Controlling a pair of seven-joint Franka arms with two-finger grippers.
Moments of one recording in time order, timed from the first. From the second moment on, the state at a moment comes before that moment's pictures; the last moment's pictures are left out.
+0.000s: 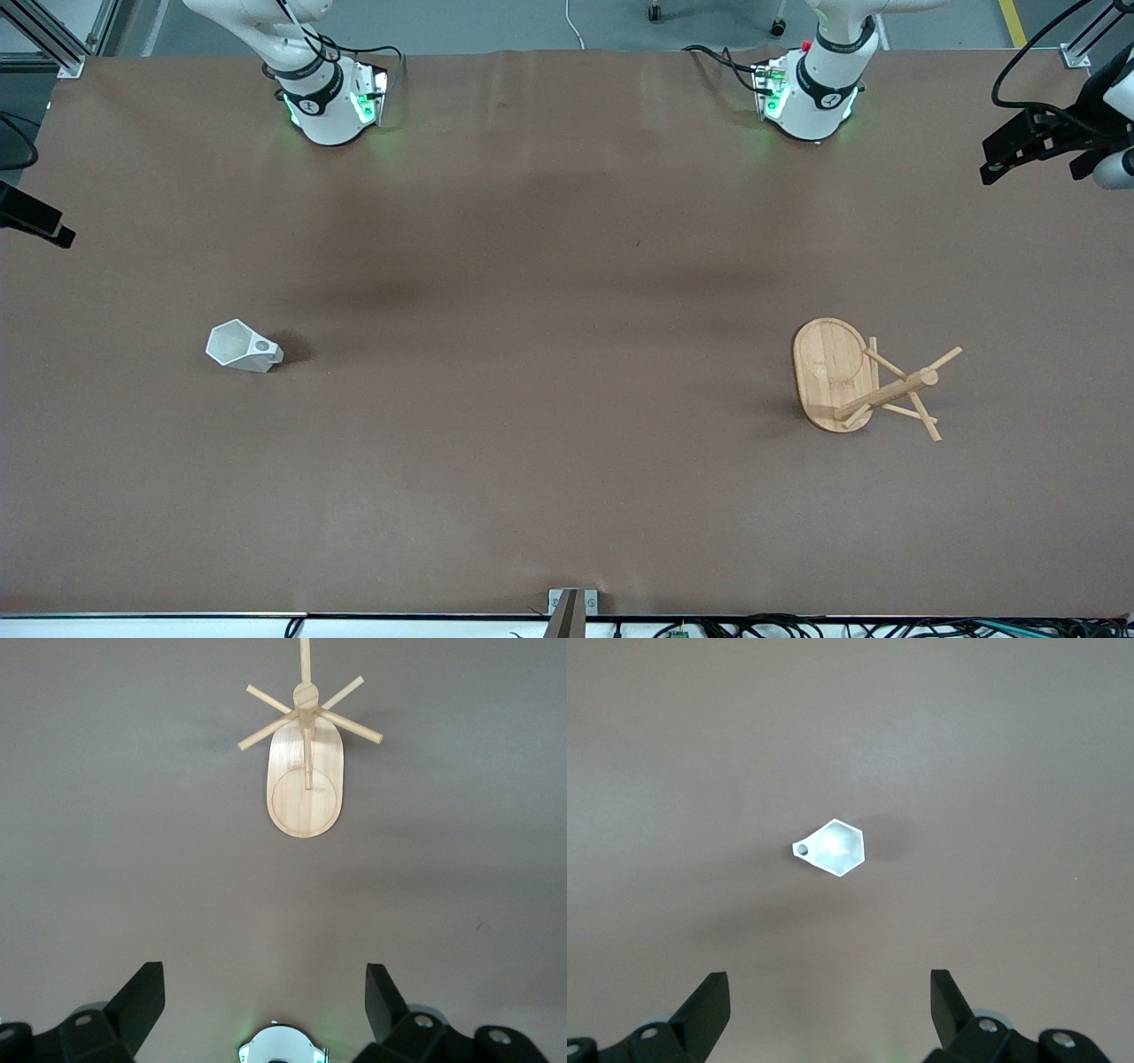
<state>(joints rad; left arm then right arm) 0.01 -0.04 -0.09 -1.46 0.04 1.36 -0.09 -0.09 0.04 -0.06 -1.51 -0.01 1.51 0.01</state>
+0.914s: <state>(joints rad) 0.02 -0.04 -0.08 -1.45 0.04 1.35 -0.09 -0.12 0.19 -0.10 -2.22 -0.01 2.43 -0.06</state>
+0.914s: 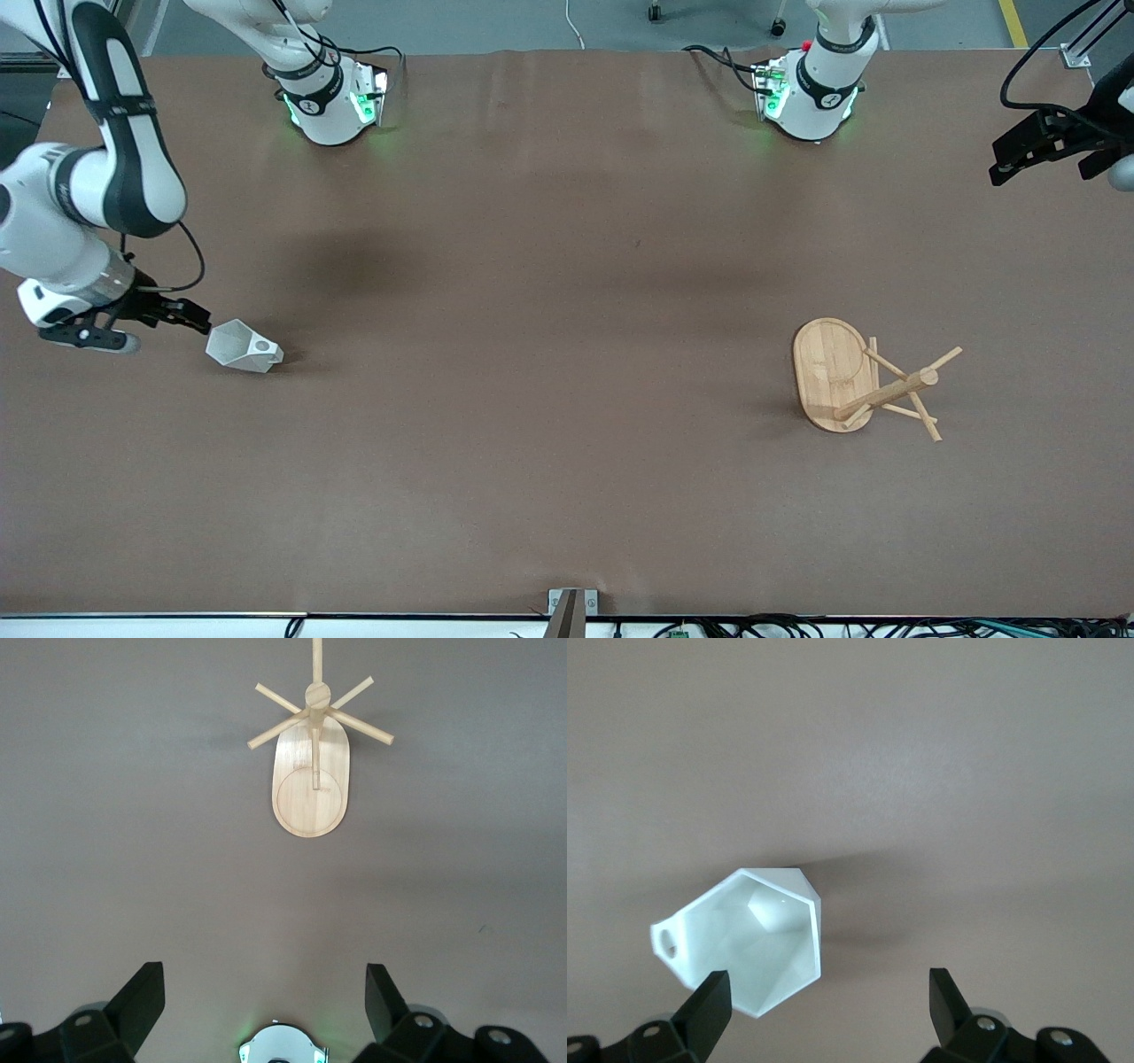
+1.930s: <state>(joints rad) -0.02 0.07 -0.09 -1.45 0.04 1.39 -0.08 -0.12 0.32 -0.10 -2.21 -0.01 2.55 -0.06</state>
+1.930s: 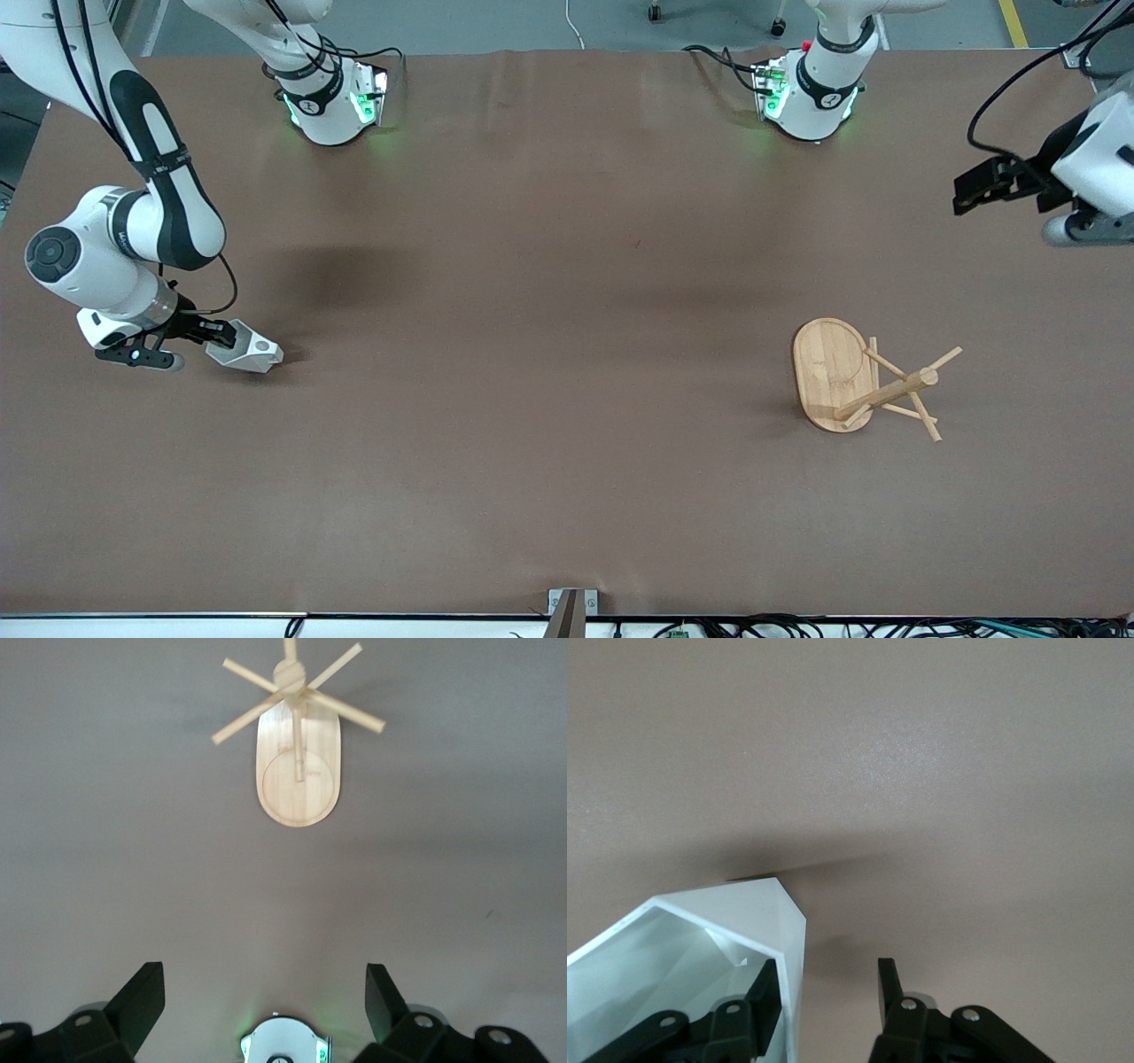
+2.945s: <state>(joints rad) -0.27 0.12 -0.17 -1.45 0.01 1.58 -0.06 -0.11 0.32 -0.07 -1.95 0.07 2.05 -0.07</state>
